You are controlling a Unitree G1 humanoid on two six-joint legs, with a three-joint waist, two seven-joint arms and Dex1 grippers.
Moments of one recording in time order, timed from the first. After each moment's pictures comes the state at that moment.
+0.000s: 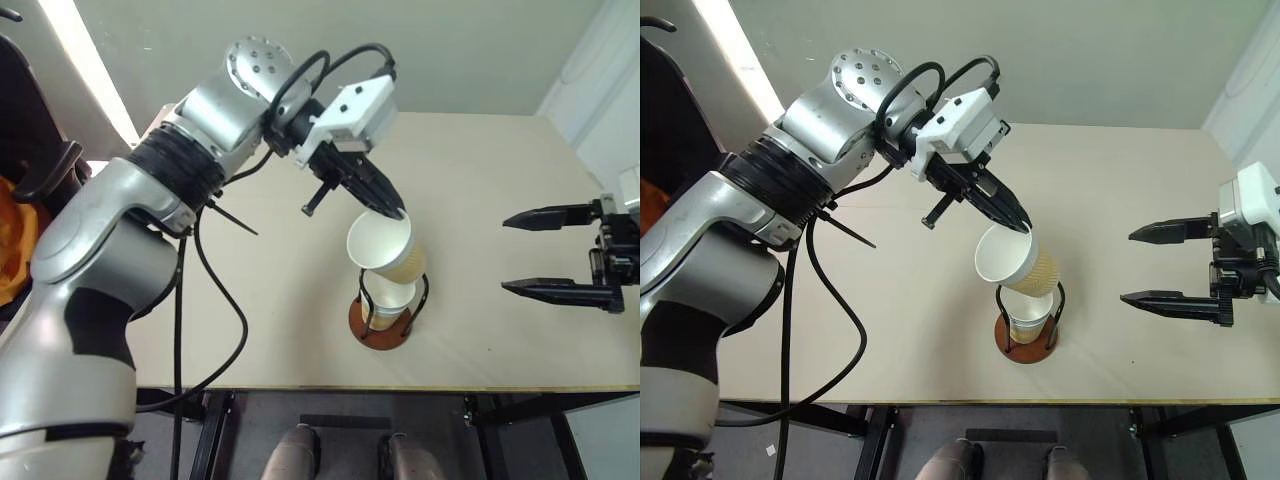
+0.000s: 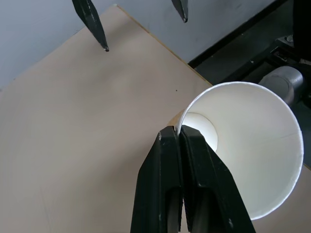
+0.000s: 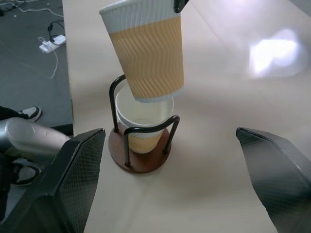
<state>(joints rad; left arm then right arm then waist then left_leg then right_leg) -1.66 0.65 -0.98 0.65 -0.79 -0.09 -1.57 -0.32 -1.20 -0.47 -0.41 0.76 0.77 1.31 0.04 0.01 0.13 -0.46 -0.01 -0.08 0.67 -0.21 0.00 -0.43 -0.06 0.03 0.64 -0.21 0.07</state>
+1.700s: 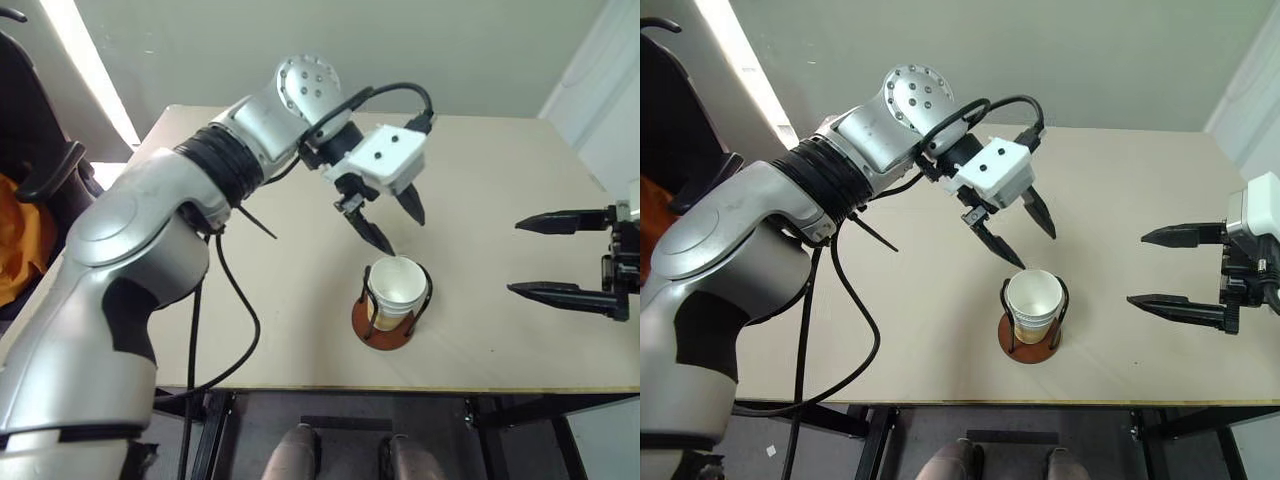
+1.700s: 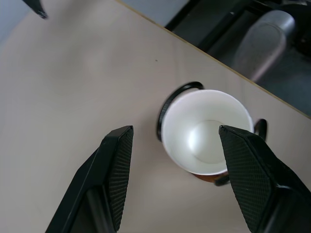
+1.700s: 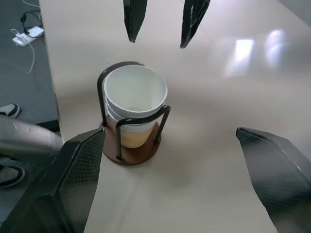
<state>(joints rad) -1.74 0.53 -1.16 0.81 -0.76 -0.32 -1.58 -0.21 -1.22 -0.54 -0.45 0.77 0.75 1.23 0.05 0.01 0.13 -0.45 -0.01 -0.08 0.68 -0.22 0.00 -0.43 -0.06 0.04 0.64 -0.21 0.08</state>
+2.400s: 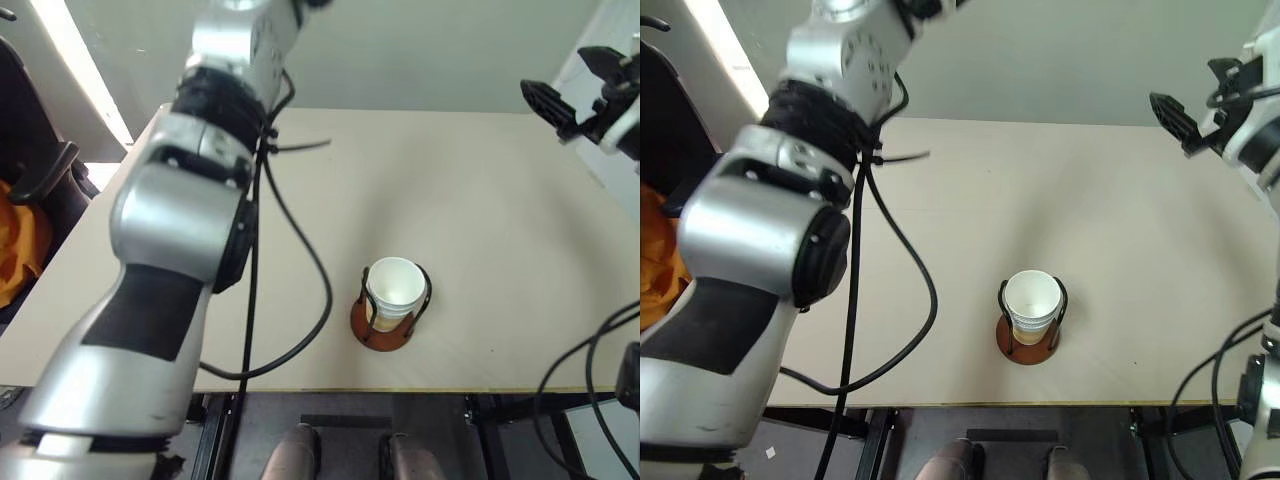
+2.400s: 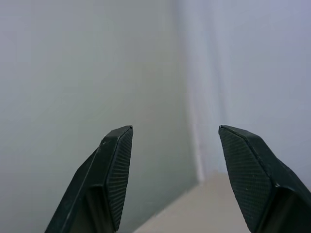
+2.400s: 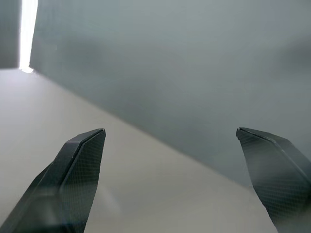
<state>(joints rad) -1.91 0.29 -0.10 1.23 -0.52 0.01 -0.39 -0.95 -0.85 -0.20 0.13 0.36 0.48 0.61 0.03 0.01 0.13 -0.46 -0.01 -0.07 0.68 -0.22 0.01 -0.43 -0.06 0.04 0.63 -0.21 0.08</state>
